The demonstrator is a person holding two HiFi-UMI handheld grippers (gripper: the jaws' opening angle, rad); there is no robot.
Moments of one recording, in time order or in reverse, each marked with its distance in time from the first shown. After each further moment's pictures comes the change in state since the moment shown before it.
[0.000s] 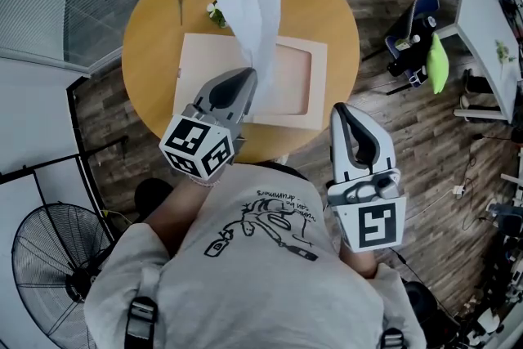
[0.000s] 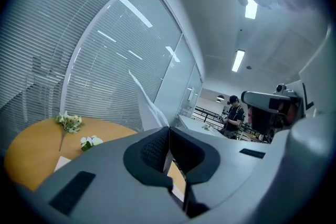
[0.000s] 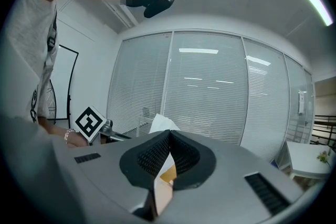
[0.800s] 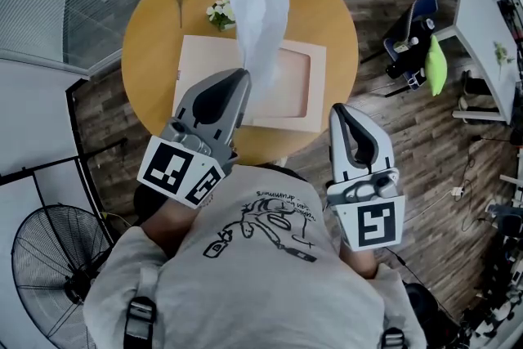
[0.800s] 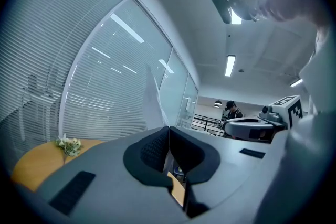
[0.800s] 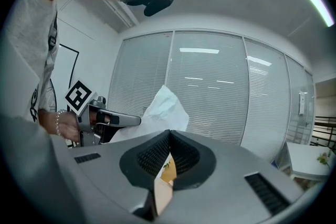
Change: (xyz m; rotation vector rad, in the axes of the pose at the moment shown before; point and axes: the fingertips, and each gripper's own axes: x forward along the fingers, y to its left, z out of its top) left arm -0.035 -0.032 0.071 0.097 -0.130 -0.007; right arm 0.001 0.001 0.002 -0.008 0.000 0.003
